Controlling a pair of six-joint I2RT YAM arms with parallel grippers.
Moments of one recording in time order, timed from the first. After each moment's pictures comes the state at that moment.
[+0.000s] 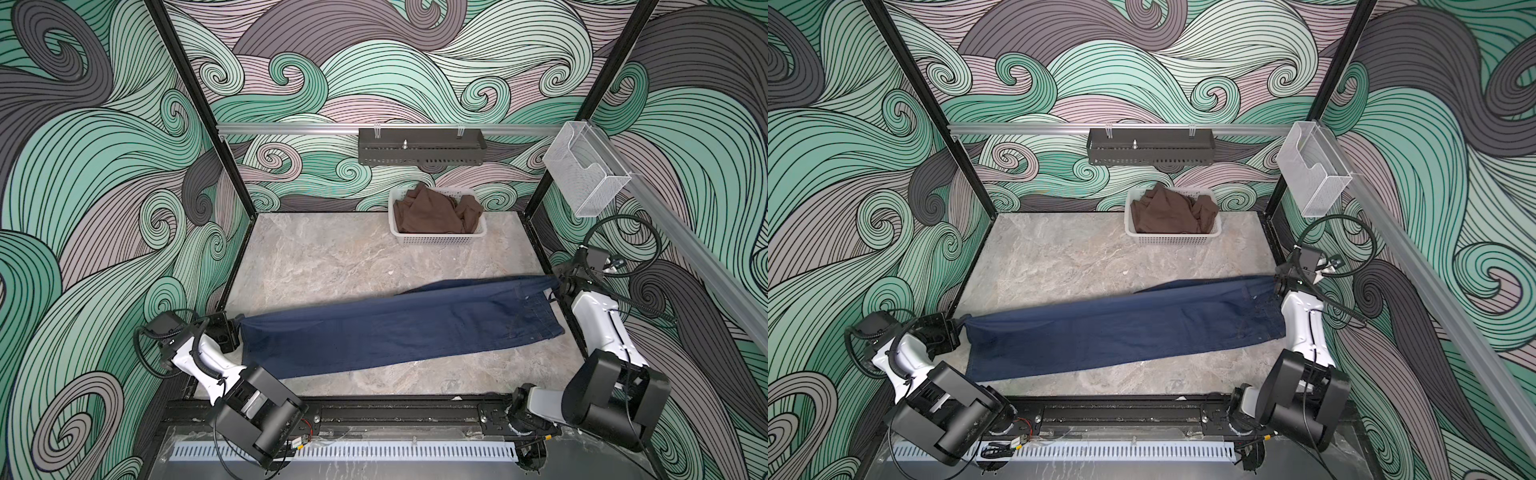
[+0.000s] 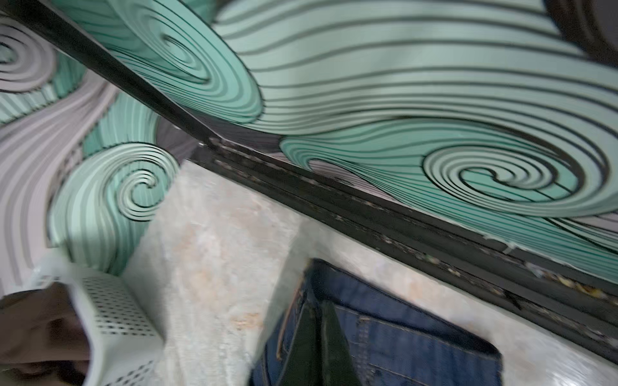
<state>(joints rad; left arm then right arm) 1.00 1.08 0.74 -0.73 0.66 -0.95 -0.41 1.30 0.95 -0.29 0.23 0.67</state>
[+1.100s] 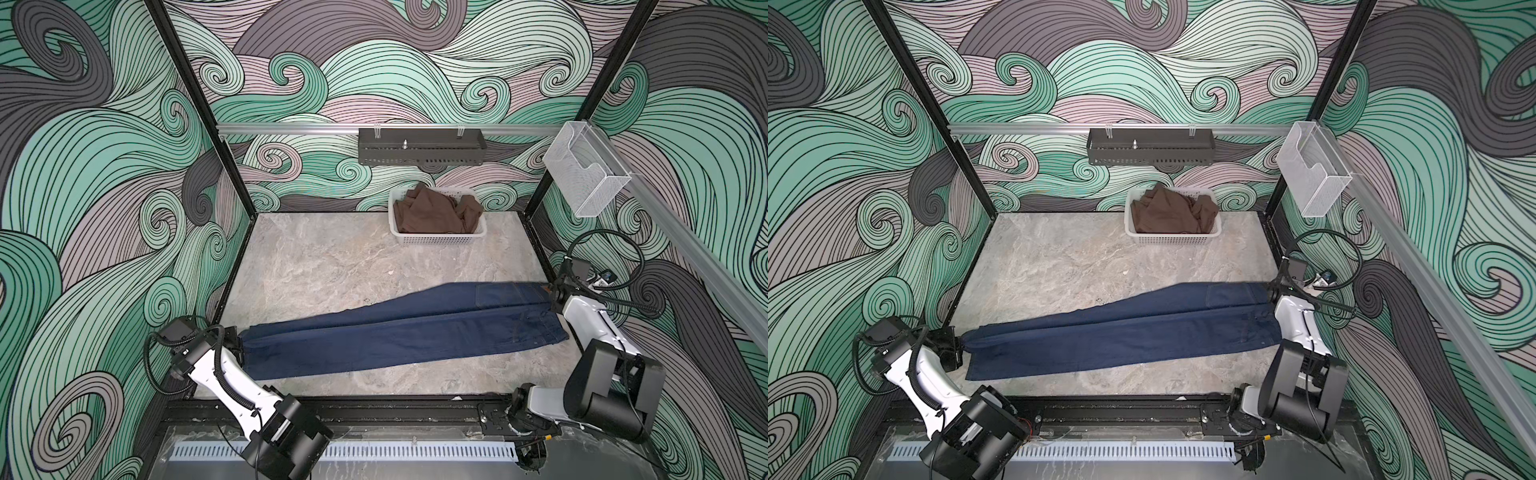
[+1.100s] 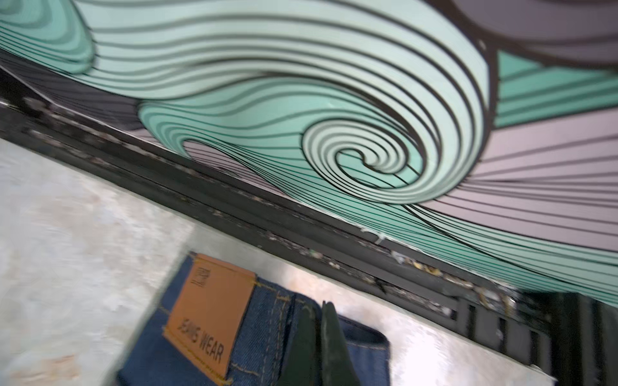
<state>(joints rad) 0.99 0.85 0.70 -1.02 0.30 -0.91 -0.39 1.33 0.79 -0.36 0.59 0.55</state>
